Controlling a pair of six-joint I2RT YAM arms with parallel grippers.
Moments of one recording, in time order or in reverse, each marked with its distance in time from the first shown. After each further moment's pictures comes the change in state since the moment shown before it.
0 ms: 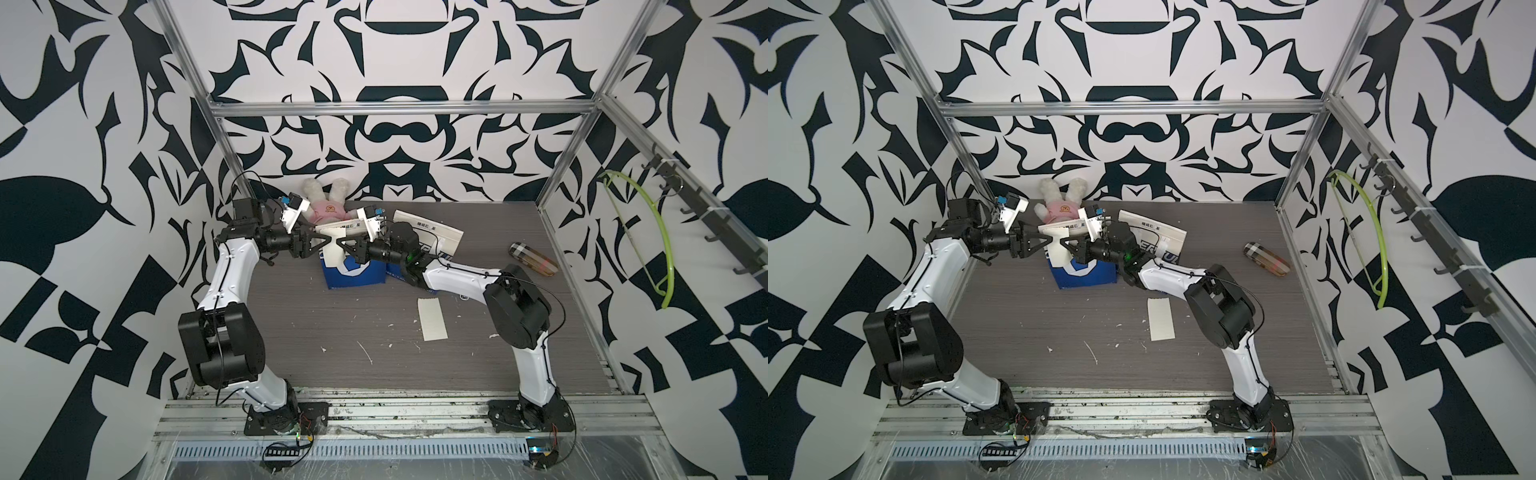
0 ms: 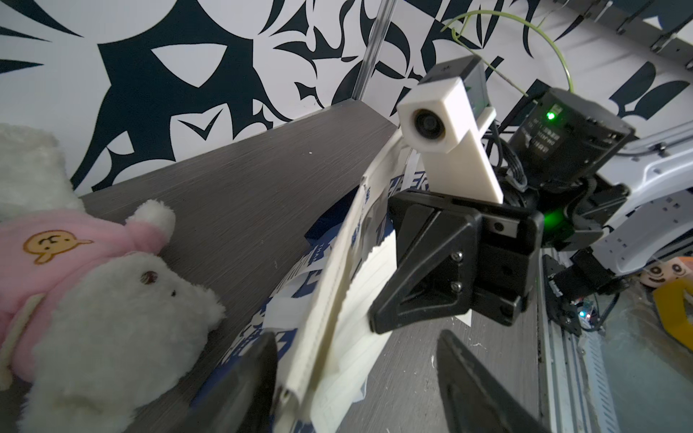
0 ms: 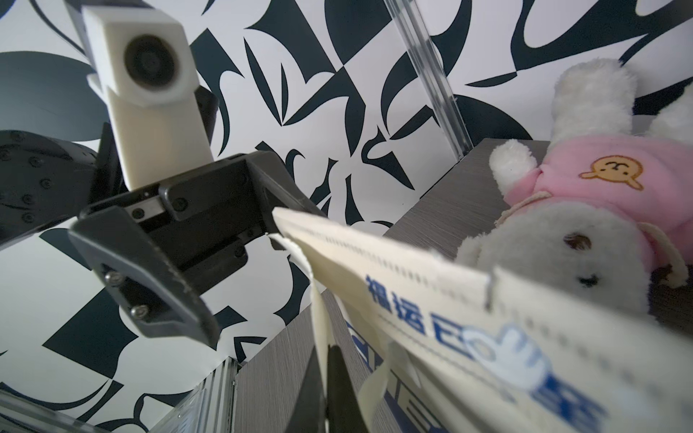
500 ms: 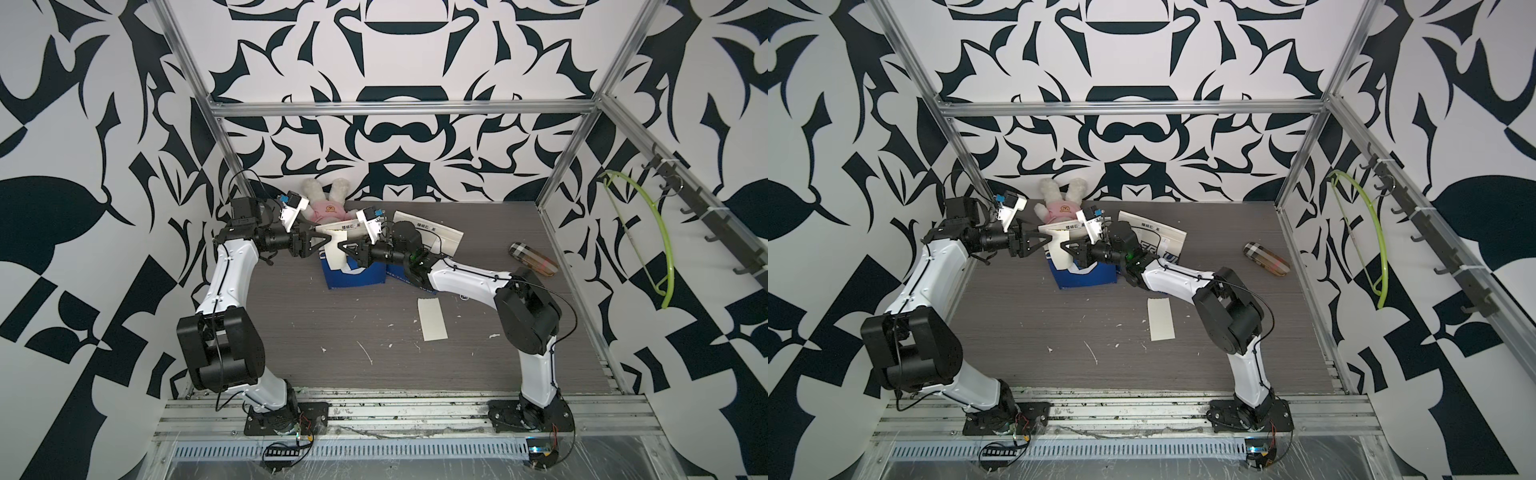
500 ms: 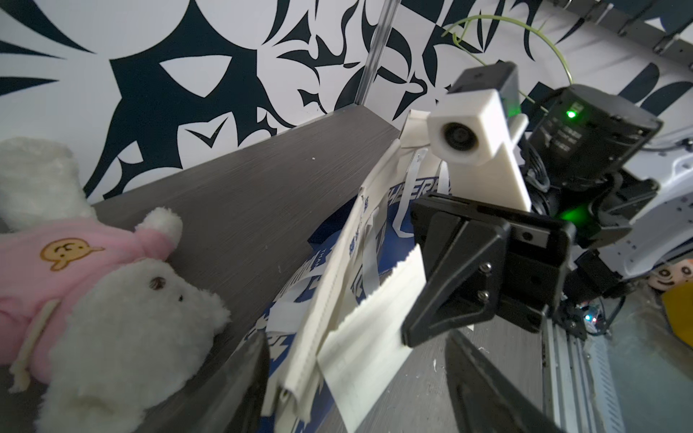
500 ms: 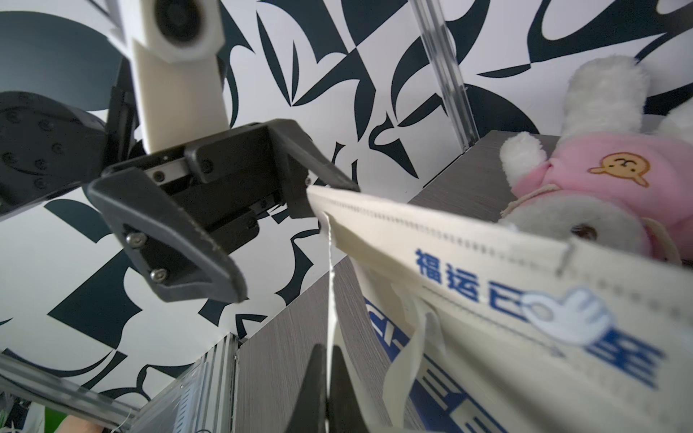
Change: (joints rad) left arm 0.006 -0.026 0.000 0.020 0.000 -0.020; right arm 0.002 -0.061 -0.031 -0.094 -0.008 -0.068
